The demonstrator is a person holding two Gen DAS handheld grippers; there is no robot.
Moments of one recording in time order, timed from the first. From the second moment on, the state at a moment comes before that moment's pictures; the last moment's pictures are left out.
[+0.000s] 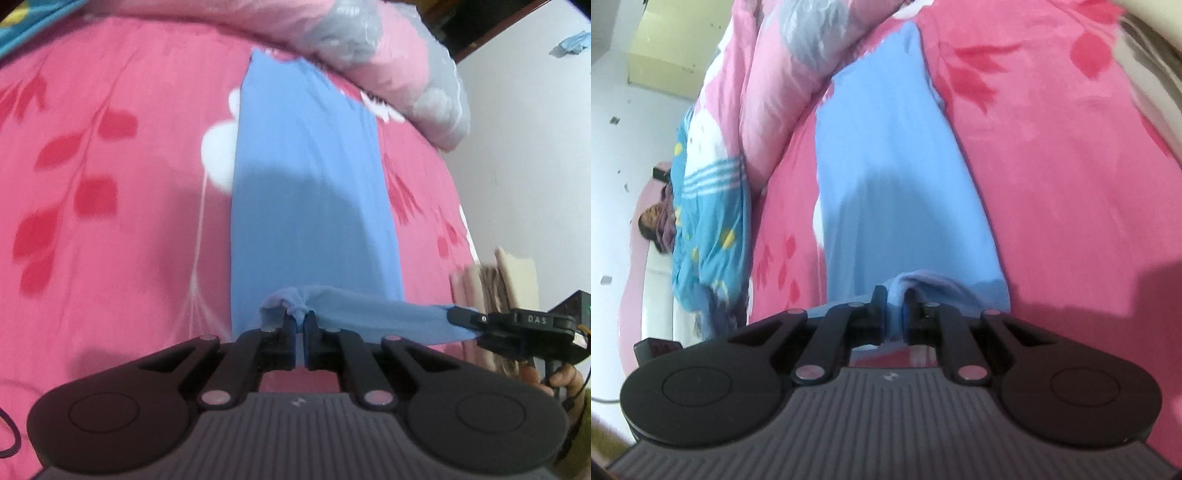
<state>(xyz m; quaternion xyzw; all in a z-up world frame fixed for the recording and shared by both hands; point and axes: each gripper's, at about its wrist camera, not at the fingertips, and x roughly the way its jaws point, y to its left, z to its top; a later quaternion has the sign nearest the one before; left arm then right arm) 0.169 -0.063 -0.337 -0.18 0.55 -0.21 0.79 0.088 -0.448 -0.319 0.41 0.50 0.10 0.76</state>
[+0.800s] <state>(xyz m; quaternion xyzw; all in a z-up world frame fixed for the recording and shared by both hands) 0.361 -0.087 -0.364 -0.23 0.45 -0.17 0.84 0.275 -0.476 -0.352 0.42 0.42 0.10 0.80</state>
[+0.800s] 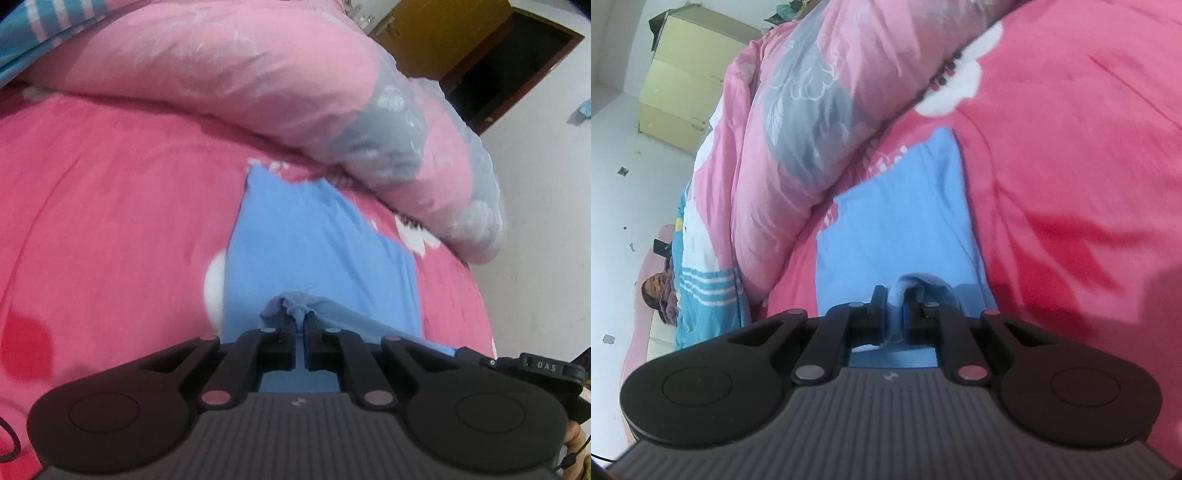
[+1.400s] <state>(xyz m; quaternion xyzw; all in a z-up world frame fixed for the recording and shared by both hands) 0.454 -0.081 -0.386 -0.26 0.43 -0.14 0.85 0.385 -0.479 -0.376 0.42 0.41 0.13 0.79</state>
